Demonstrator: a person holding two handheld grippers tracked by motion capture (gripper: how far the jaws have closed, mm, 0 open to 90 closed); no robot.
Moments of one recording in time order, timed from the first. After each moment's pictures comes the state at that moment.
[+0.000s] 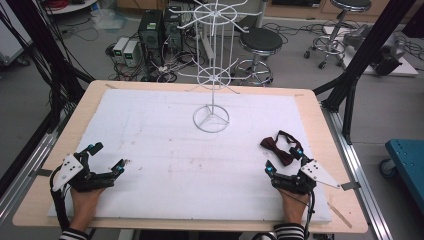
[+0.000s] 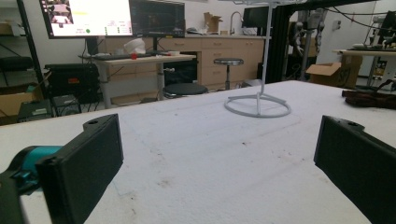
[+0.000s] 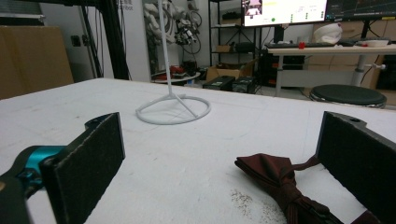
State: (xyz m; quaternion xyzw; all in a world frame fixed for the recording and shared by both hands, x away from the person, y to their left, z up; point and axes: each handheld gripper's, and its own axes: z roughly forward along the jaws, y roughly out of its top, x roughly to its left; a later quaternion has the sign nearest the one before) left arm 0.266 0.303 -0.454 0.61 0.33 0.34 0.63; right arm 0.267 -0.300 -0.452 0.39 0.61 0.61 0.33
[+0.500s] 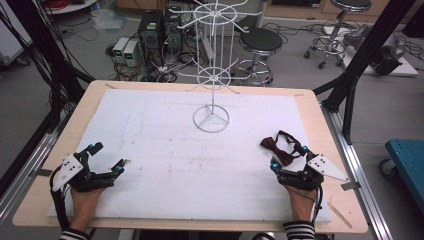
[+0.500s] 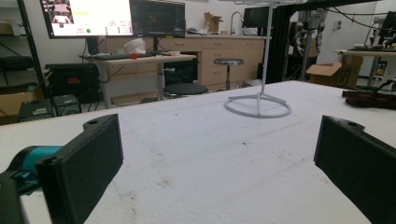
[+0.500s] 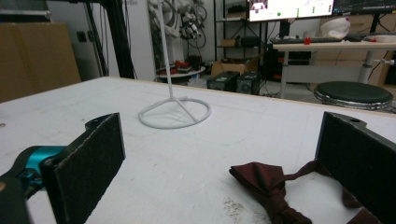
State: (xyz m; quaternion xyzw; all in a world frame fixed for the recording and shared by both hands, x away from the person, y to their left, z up) left arm 0.266 0.303 -0.454 0.61 0.33 0.34 0.63; right arm 0.271 -0.312 -0.426 0.39 0.63 0.60 0.31
